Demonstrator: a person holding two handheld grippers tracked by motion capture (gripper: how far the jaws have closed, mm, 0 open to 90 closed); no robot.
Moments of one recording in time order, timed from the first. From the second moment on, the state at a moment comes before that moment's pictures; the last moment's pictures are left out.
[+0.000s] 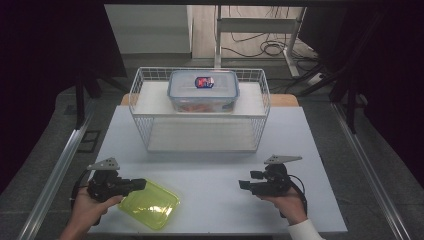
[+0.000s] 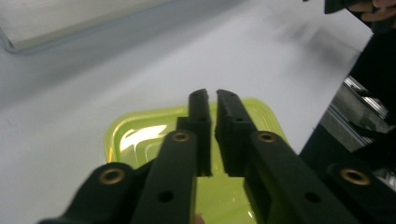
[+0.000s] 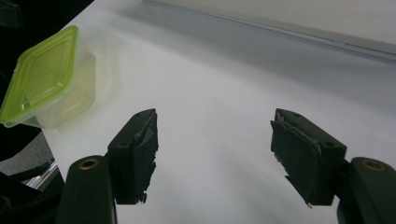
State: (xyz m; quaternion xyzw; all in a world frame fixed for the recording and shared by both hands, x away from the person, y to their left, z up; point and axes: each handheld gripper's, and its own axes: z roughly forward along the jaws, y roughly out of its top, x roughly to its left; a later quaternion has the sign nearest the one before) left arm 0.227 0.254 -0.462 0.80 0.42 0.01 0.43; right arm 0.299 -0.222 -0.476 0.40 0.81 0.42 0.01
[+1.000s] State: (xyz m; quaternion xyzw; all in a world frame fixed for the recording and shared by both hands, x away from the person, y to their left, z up) left arm 0.170 0.231 -0.500 0.89 0.31 -0.07 0.33; right arm 0.301 -0.222 -0.481 0.40 0.81 0.42 0.00
